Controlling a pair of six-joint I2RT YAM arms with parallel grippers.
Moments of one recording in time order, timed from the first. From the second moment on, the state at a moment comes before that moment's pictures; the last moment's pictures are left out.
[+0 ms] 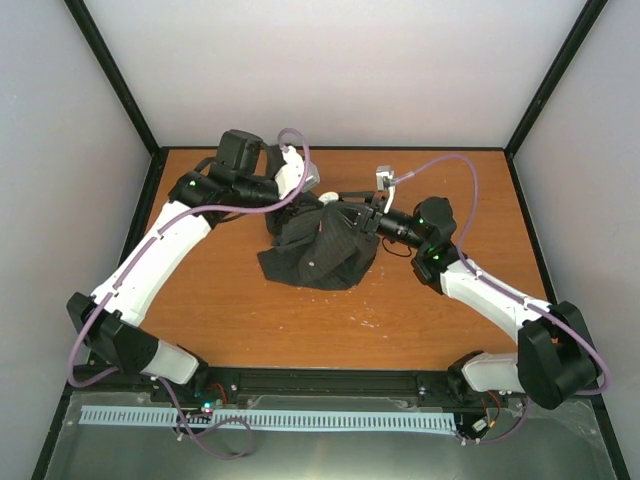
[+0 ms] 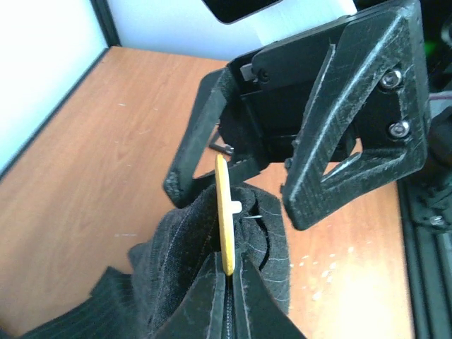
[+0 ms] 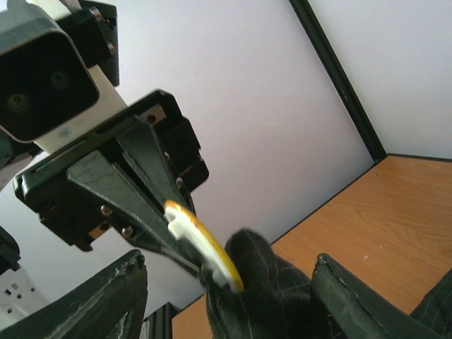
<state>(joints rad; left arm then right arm) -0.52 1.47 1.60 -0.83 0.70 0.48 0.52 1.29 0.77 0.72 -0.69 0.69</state>
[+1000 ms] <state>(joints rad) -0.54 1.27 1.32 -0.43 0.49 0.86 0.57 1.37 0.82 0.67 -0.71 0.68</state>
